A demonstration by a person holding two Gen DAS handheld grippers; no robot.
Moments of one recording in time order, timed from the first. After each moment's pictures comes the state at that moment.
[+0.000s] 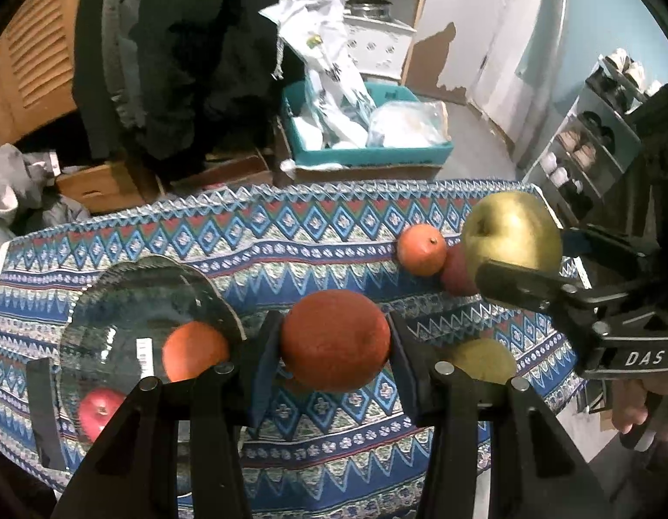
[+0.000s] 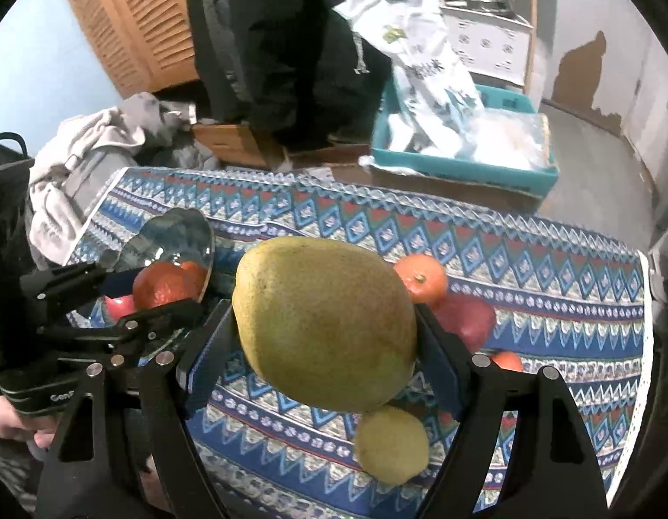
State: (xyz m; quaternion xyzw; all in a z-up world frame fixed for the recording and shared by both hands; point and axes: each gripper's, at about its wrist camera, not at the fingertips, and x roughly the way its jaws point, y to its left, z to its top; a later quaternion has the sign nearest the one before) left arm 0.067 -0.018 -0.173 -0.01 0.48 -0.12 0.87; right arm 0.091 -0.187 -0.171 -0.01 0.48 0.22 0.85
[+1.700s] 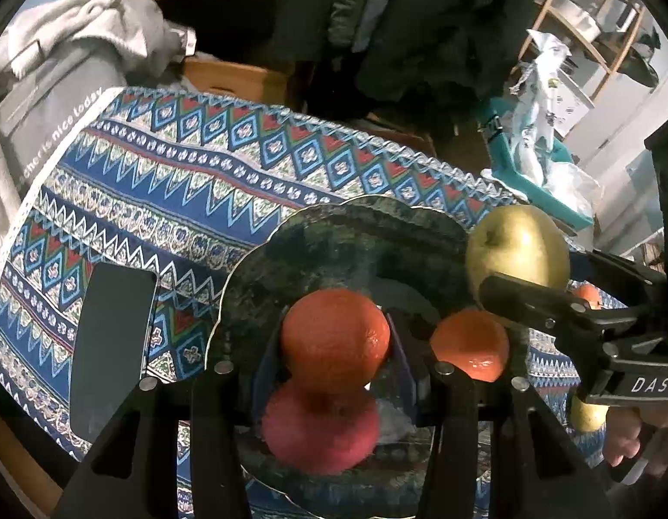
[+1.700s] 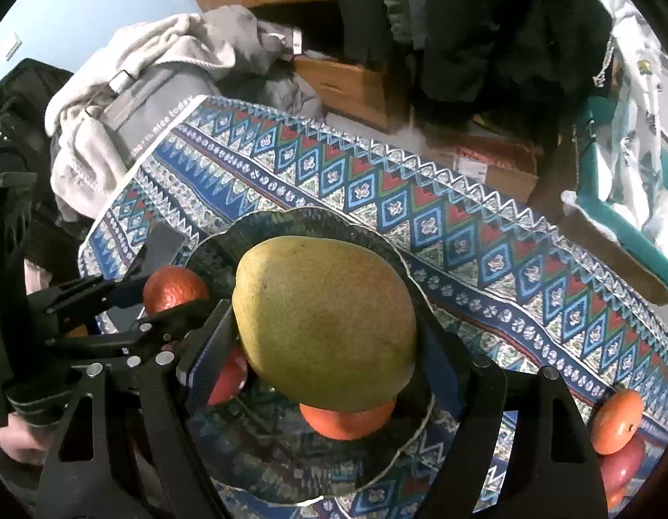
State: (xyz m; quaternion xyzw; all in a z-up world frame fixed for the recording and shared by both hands) left arm 0.077 0.207 -0.251 -0.16 0.53 0.05 0.83; right arm 0.151 0.057 -0.235 -0.08 0.53 0.35 0.76
